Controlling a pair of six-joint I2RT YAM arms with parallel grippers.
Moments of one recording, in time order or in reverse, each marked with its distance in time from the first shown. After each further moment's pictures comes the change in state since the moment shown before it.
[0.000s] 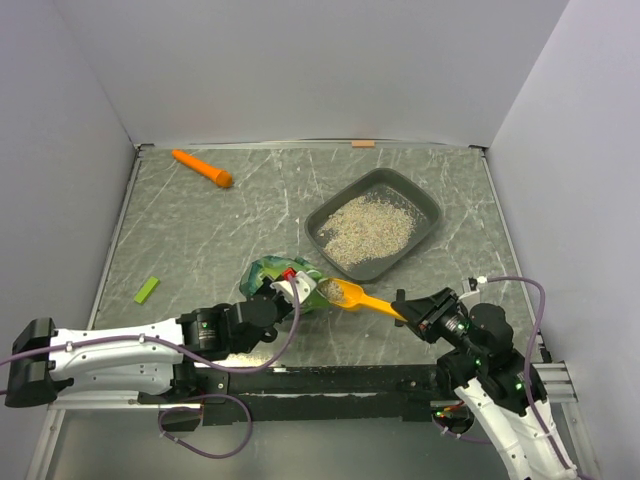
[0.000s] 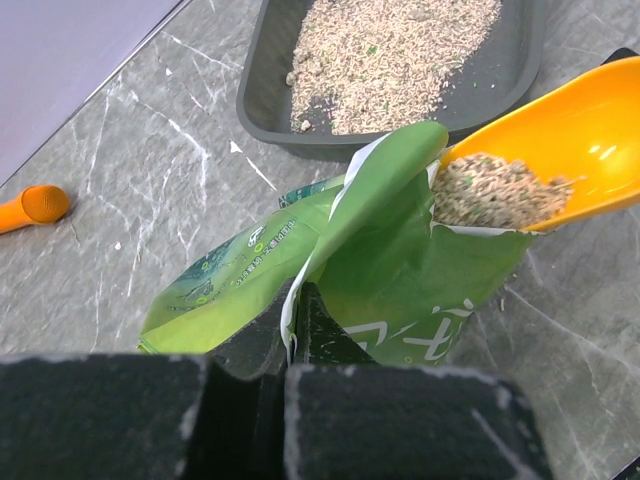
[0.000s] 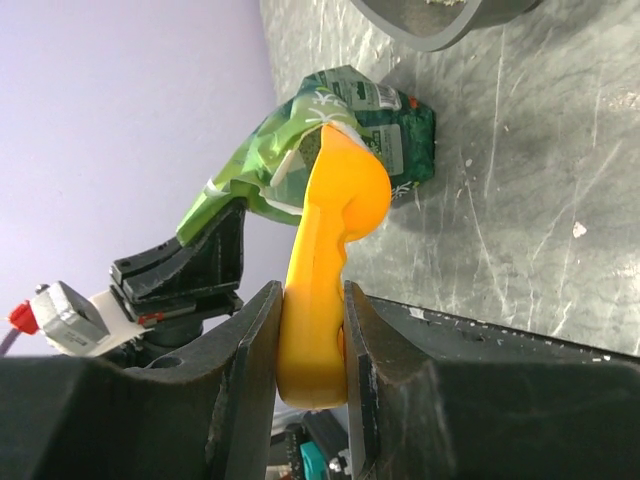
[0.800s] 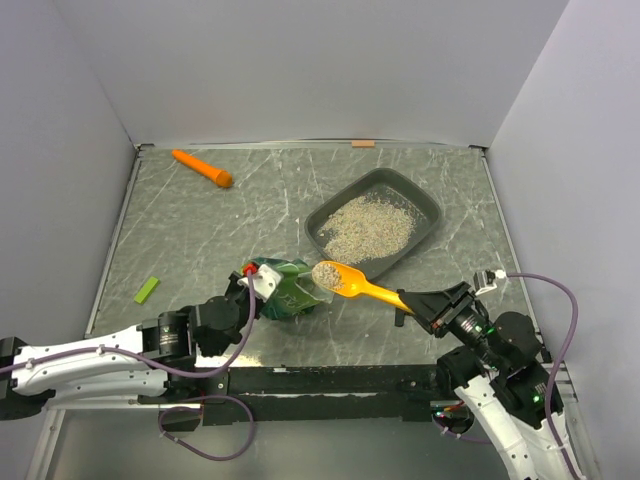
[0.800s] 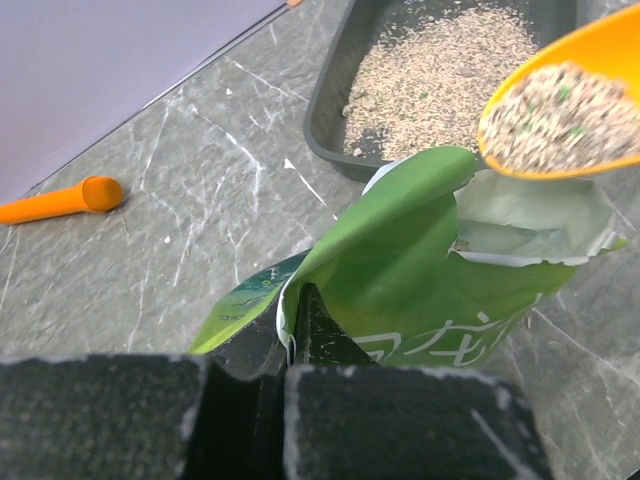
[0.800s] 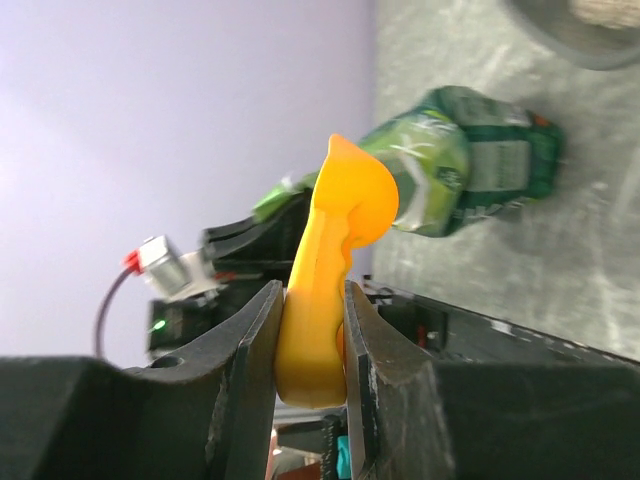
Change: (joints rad) left arm -0.002 -0.252 0.000 -0.121 -0.075 0.003; right arm 0.000 0.000 0.139 0.096 -0.034 0.023
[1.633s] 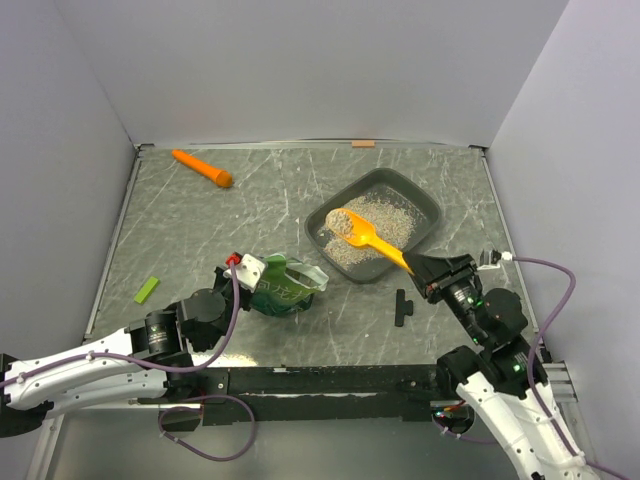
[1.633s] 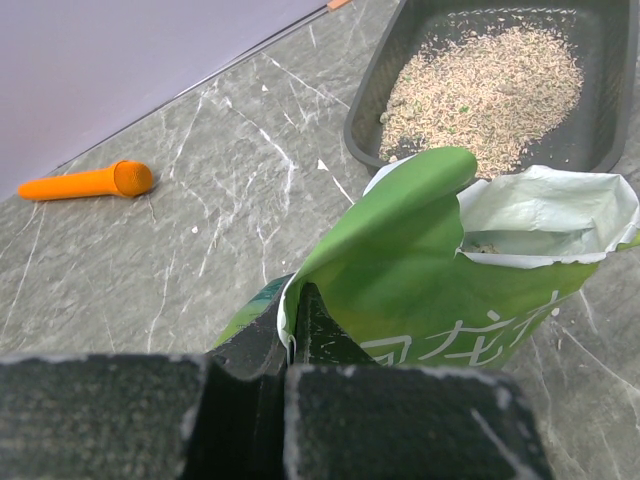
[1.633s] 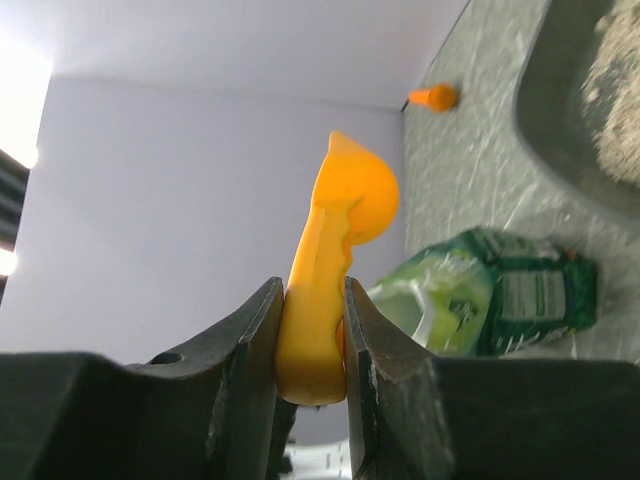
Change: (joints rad) left arm 0.104 -0.076 0.001 -0.032 0.029 -0.005; right arm -0.003 0.190 -0.036 0.323 0.223 0.043
